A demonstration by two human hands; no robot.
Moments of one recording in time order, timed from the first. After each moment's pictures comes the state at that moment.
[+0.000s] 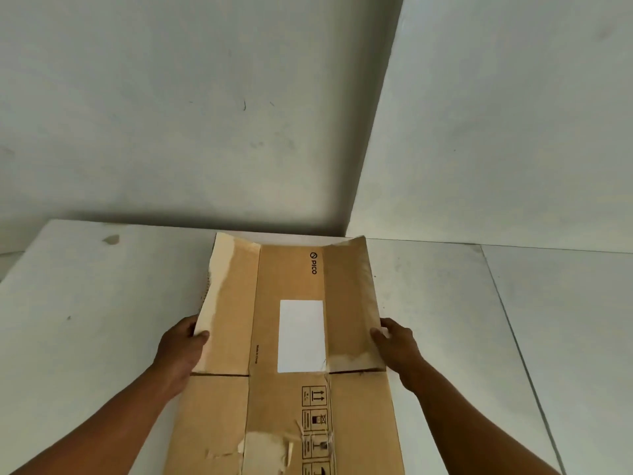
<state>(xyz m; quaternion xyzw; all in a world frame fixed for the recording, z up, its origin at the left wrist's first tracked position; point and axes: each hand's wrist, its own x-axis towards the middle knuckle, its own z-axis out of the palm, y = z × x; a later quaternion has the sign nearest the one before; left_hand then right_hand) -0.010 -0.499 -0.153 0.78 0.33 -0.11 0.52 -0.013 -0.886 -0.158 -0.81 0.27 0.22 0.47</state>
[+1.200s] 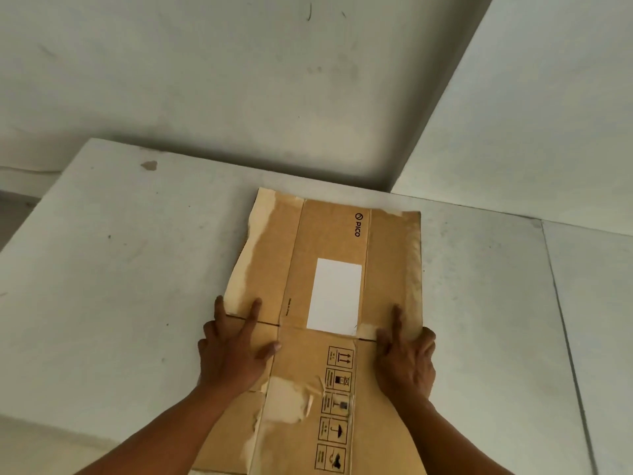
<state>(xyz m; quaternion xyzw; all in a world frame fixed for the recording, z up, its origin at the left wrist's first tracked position) -0.120 -0.530 -0.218 0.98 0.13 -0.13 0.08 -0.101 -0.825 -0.203 -0.95 0.19 0.17 0.16</state>
